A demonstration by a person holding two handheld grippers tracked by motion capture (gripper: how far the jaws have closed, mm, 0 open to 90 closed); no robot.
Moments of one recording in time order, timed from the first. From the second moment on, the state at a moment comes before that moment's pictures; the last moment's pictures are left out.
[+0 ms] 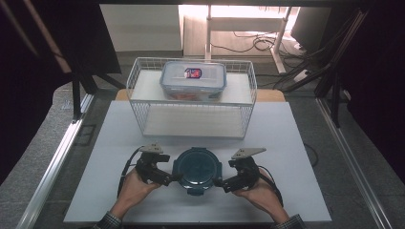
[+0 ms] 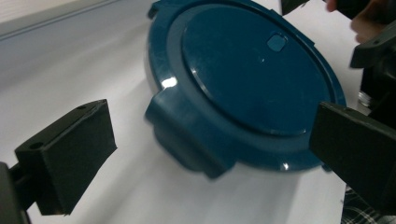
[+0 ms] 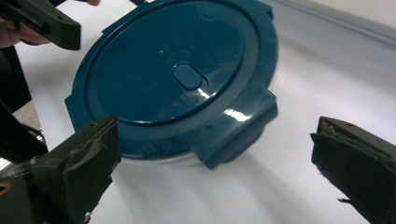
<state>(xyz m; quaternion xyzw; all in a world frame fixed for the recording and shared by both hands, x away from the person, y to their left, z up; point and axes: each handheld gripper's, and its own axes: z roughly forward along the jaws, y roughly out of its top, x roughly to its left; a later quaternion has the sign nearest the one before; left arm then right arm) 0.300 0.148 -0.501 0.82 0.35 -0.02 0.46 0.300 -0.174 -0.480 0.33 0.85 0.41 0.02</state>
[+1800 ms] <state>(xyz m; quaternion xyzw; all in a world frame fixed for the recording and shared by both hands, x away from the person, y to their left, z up) 0.288 0.173 -0.474 0.74 0.39 -0.09 0.54 0.302 -0.190 -0.446 0.39 0.79 0.47 -0.06</state>
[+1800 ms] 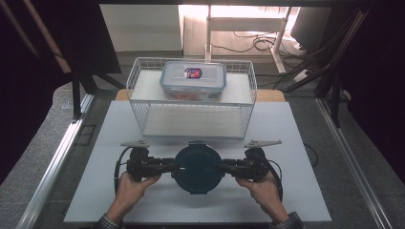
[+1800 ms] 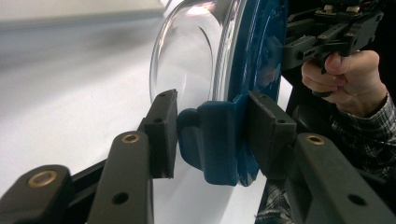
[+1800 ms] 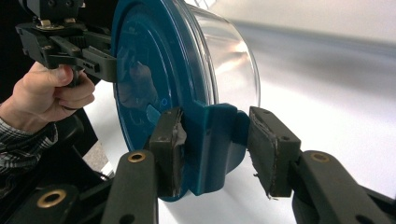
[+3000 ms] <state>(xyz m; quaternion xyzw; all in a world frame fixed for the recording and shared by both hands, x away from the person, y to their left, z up) 0.344 0.186 -0.361 0.72 0.37 -0.04 0.58 0.363 -0.177 -0.329 0.36 0.77 0.53 0.00</state>
